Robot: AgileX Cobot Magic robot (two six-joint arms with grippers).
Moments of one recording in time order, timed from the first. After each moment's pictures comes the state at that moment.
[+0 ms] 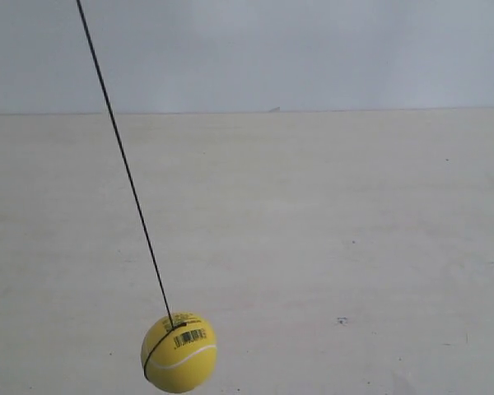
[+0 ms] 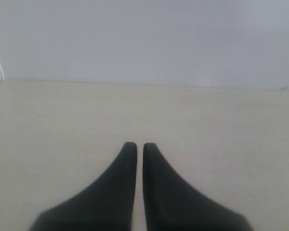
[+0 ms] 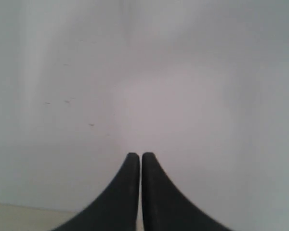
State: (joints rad) left arm 0.10 0.00 0.00 -0.05 0.23 0.05; right arm 0.38 0.01 -0.14 -0.17 -0.15 0.29
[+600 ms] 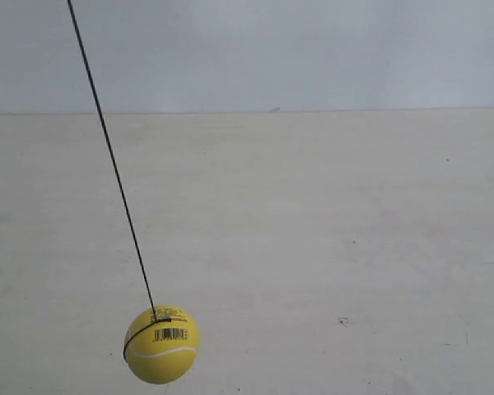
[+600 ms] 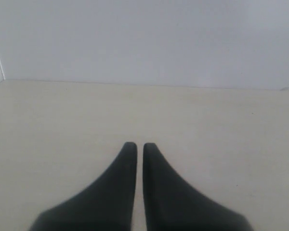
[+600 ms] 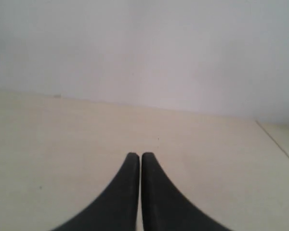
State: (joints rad) left arm 0.10 0.00 0.00 -0.05 0.23 0.05; right arm 0.05 0.00 0.00 -0.06 0.15 -0.04
